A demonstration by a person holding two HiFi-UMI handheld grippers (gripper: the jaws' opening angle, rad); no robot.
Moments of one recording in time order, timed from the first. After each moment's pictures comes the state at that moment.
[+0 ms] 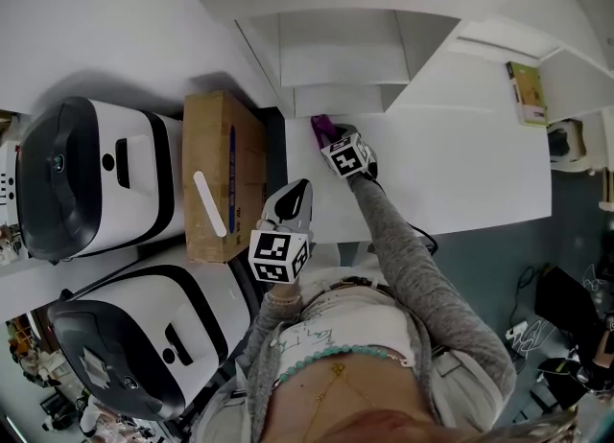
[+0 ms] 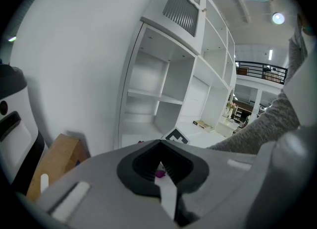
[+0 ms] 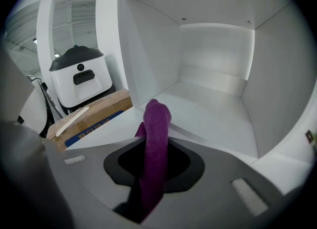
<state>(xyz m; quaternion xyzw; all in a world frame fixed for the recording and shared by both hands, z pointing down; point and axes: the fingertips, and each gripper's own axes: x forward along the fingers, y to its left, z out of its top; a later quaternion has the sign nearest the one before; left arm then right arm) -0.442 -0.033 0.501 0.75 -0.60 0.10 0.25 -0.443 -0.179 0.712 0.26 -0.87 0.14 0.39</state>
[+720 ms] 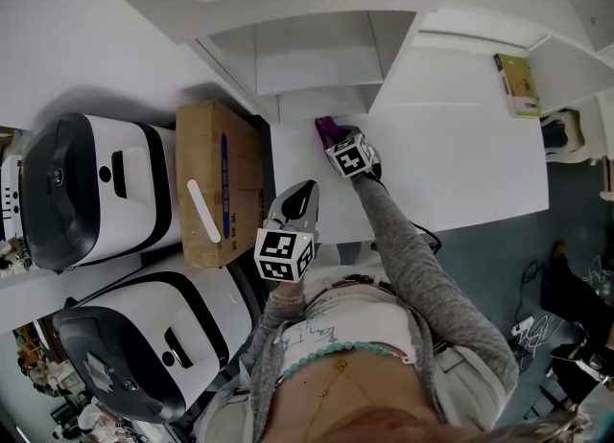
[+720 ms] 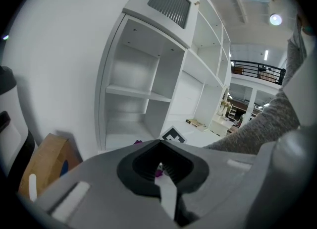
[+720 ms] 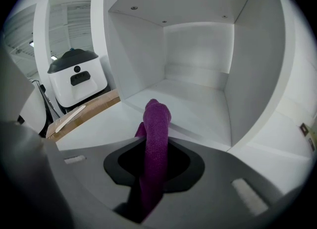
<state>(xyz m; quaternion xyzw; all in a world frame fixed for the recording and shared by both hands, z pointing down) -0.389 -0.051 0.501 0.77 -0.58 0.11 0.25 -0.389 -0.198 0.713 0.28 -0.87 0.15 0.38</state>
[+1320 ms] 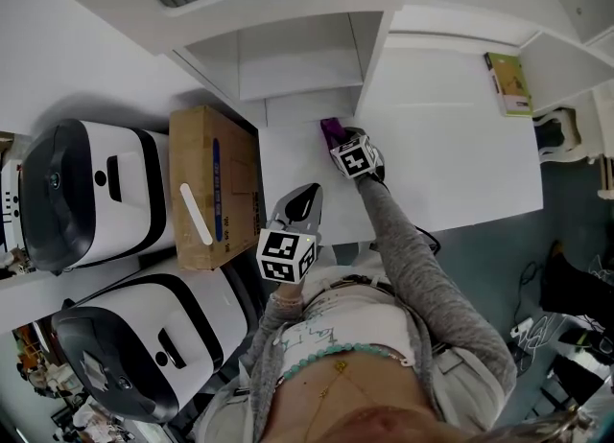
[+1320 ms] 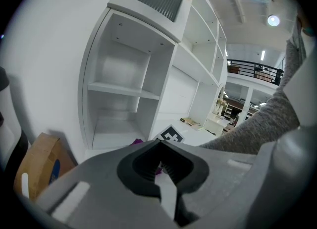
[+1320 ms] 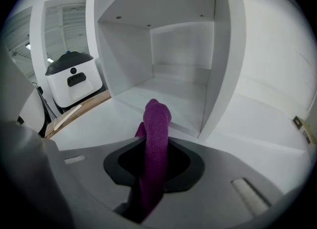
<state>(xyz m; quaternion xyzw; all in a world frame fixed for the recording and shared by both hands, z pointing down) -0.344 -0.059 0.500 0.78 -0.56 0.11 0.25 -0.339 -0.213 0.714 0.29 -0.86 0.16 0.38</state>
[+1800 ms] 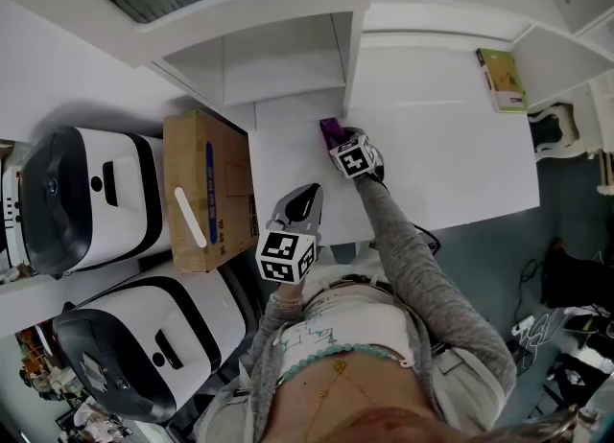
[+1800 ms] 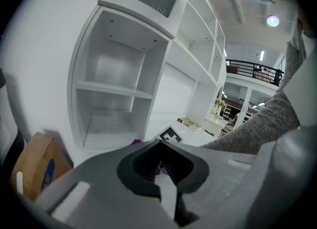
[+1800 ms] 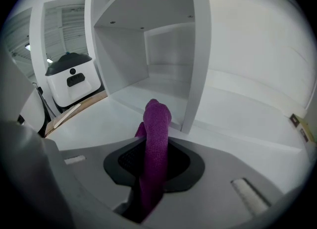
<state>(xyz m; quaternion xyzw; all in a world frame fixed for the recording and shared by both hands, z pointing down) -0.314 -0.069 0.499 0.79 -0.55 0.11 0.25 -0.310 -0.222 0.713 0.30 -0.86 0.16 0.38</state>
